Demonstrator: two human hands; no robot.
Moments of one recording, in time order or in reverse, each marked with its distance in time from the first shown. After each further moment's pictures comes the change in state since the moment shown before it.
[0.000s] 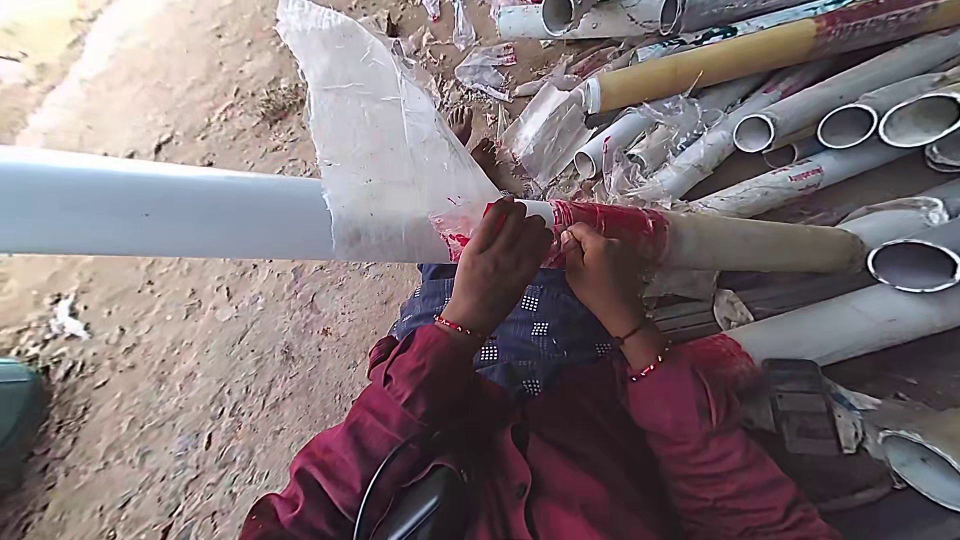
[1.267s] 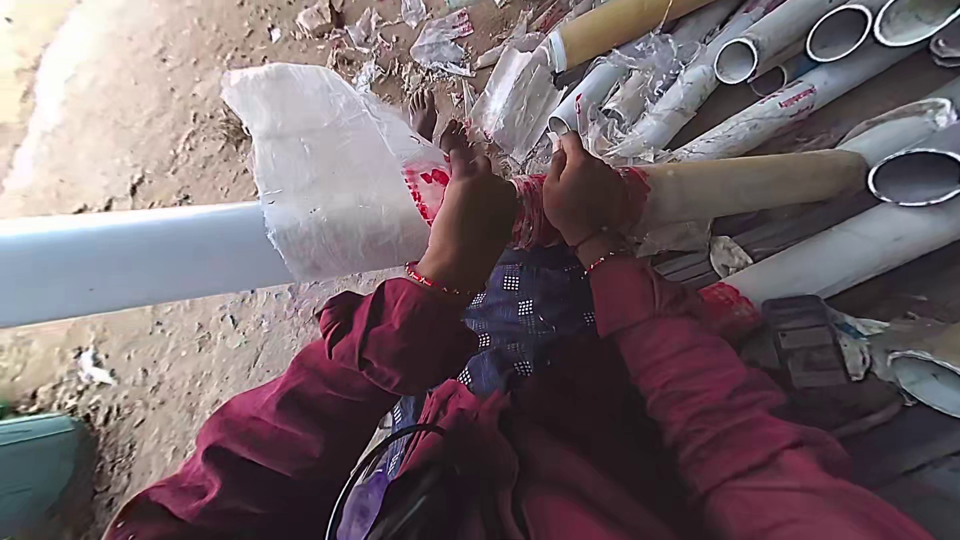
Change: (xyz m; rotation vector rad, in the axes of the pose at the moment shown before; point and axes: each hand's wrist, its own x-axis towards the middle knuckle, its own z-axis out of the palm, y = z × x) left_hand 0.075 0.006 -0.014 0.153 -0.898 0.013; right_hand 0.056 0.015 0.017 -0.067 0.305 0.180
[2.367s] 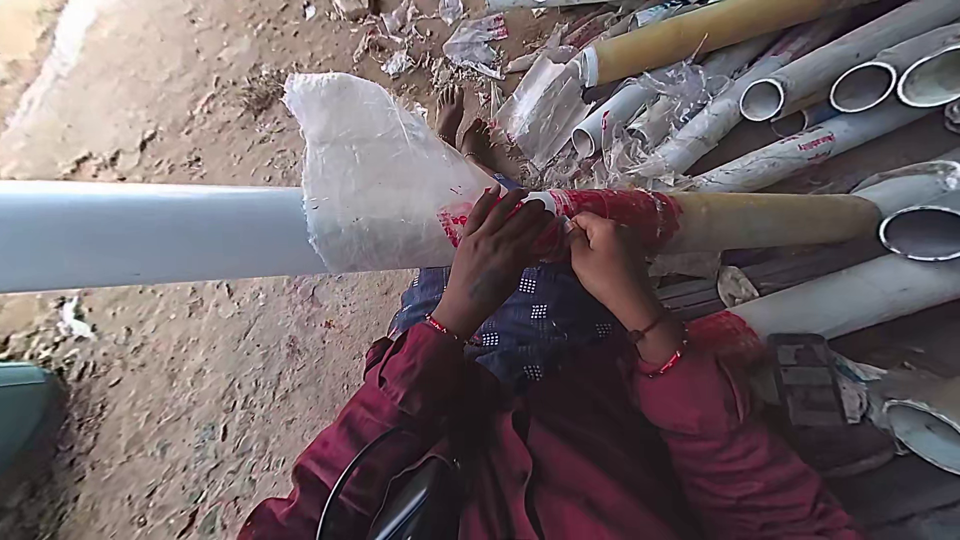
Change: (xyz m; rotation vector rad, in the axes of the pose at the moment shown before) left_hand -0.033 0.002 0.091 -0.583 0.748 0.120; right_hand -0.055 -0.009 -0.053 0.124 -0.438 -0.047
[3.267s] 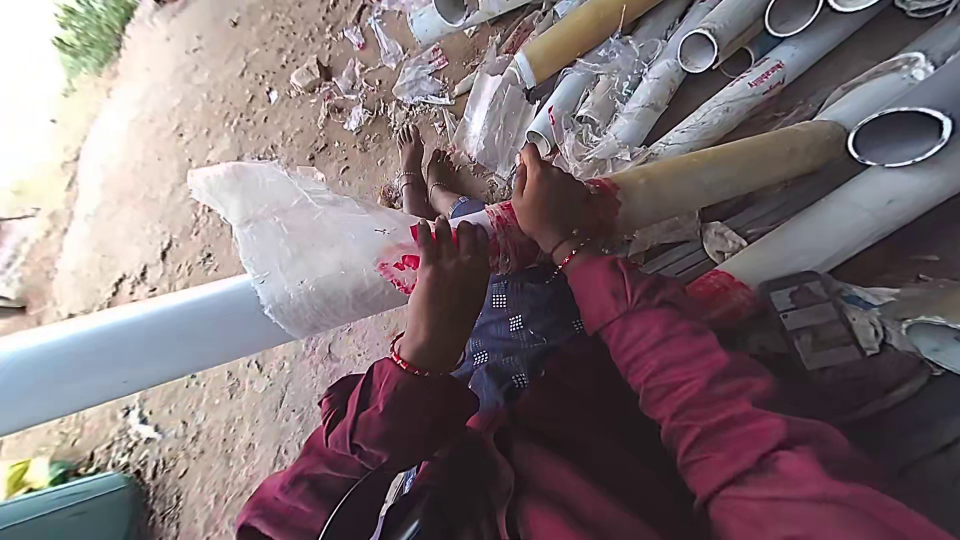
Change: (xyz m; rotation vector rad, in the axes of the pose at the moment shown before) left_hand 0.035 0.045 -0.031 0.517 -0.519 -0.065; right_hand 0.078 0.019 0.014 -0.094 0.382 0.036
